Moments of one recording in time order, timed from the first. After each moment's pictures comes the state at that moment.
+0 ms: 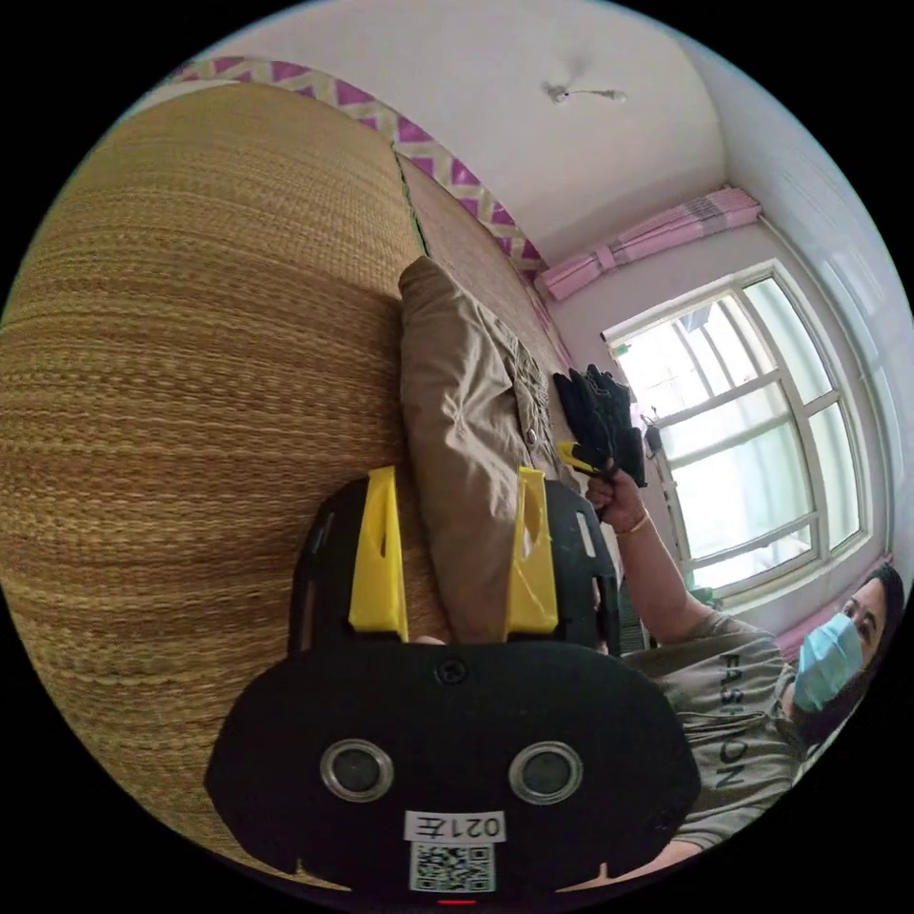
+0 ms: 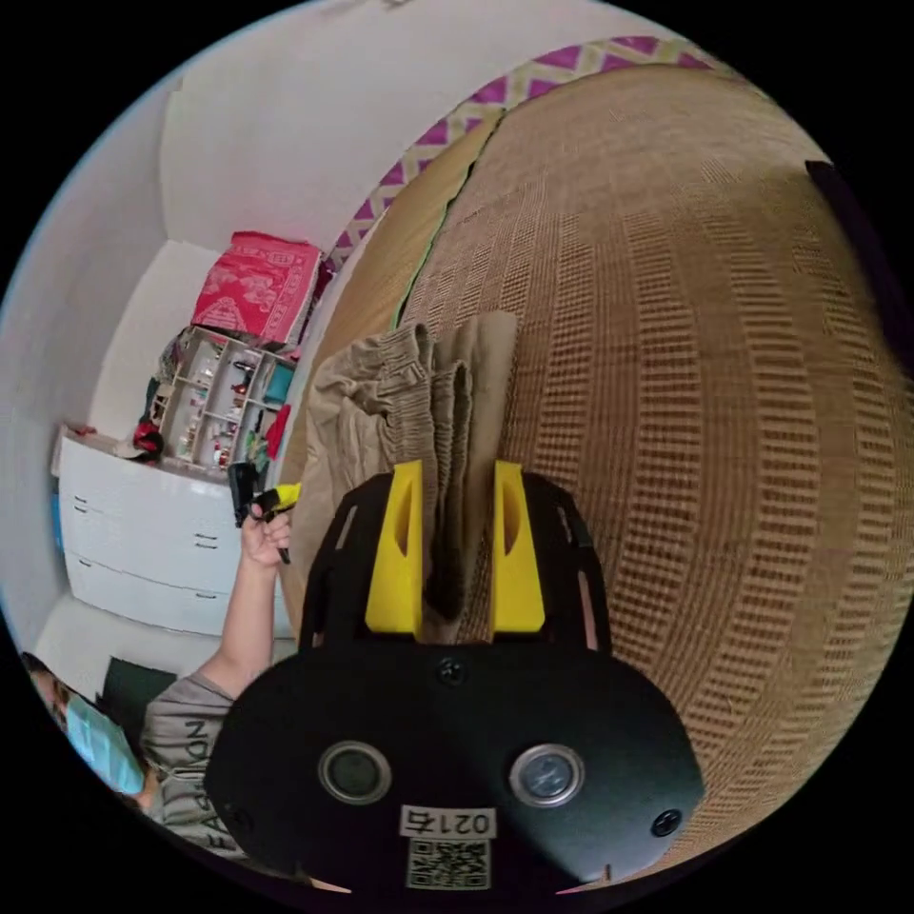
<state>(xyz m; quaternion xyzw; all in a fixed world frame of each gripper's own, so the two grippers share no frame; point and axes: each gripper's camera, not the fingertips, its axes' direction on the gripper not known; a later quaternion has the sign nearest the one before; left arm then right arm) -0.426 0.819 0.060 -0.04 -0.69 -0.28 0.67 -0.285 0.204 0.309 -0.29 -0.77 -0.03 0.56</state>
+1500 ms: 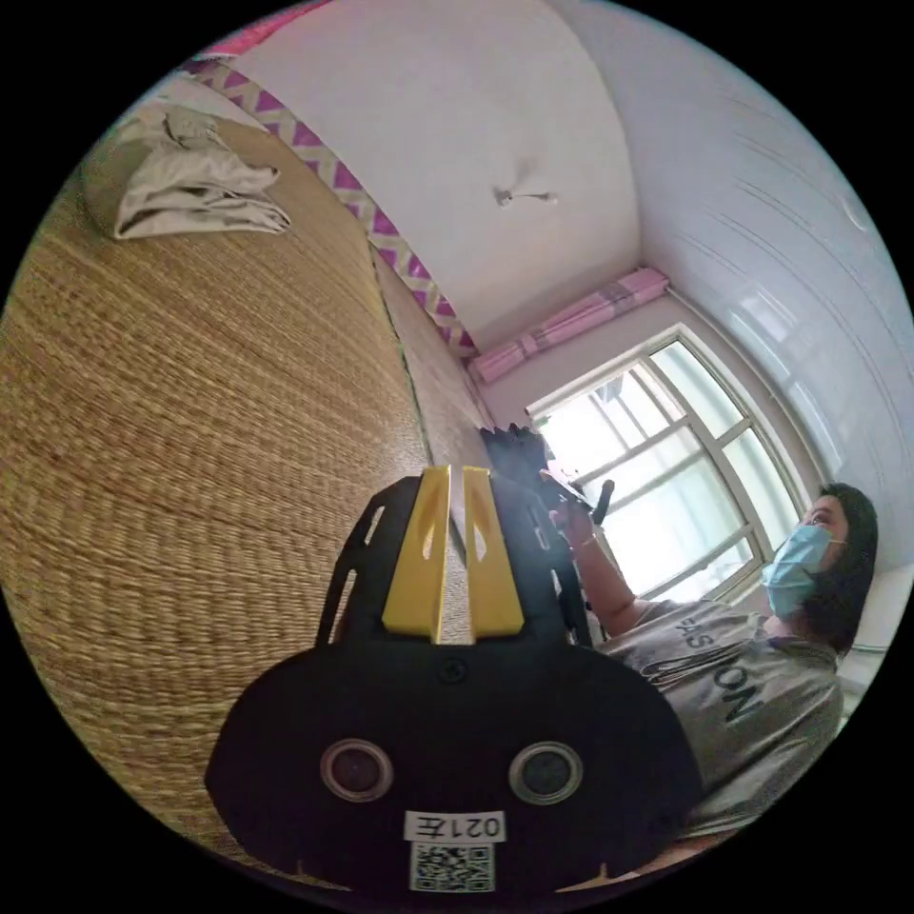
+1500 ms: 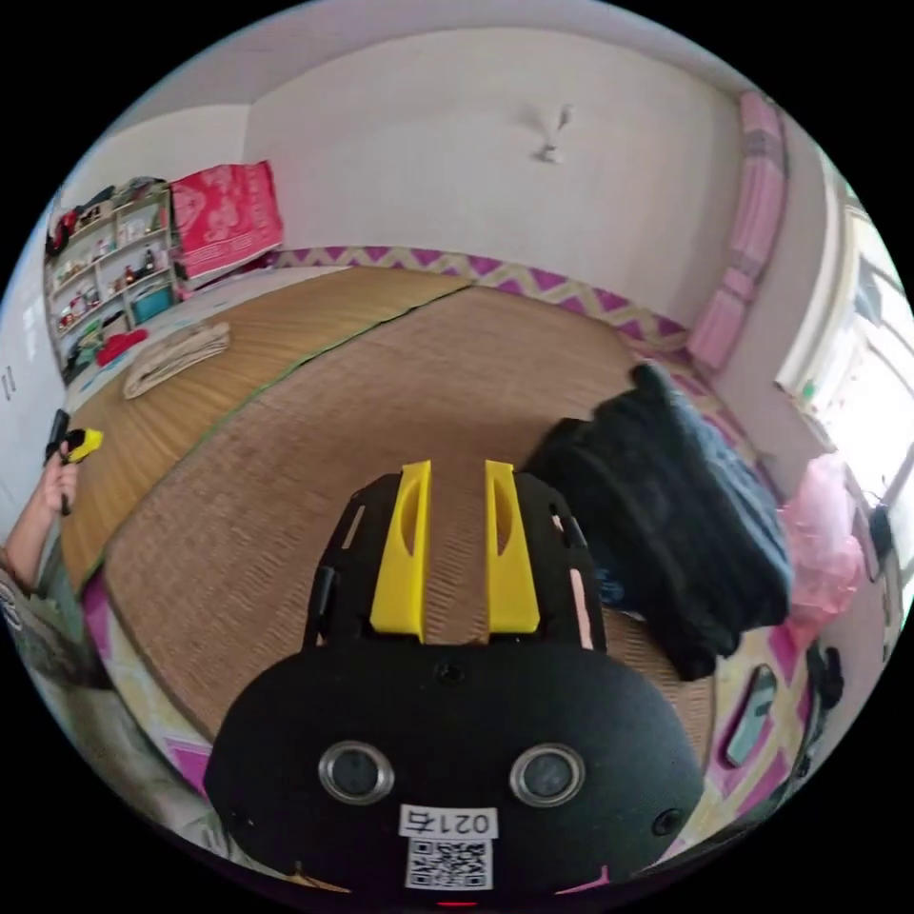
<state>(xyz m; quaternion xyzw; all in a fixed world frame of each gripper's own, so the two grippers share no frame) -0.184 1.132 0.136 0.15 -0.62 -0.13 0.76 -0.047 0.220 0.256 0.06 -0.50 -0.11 0.86</state>
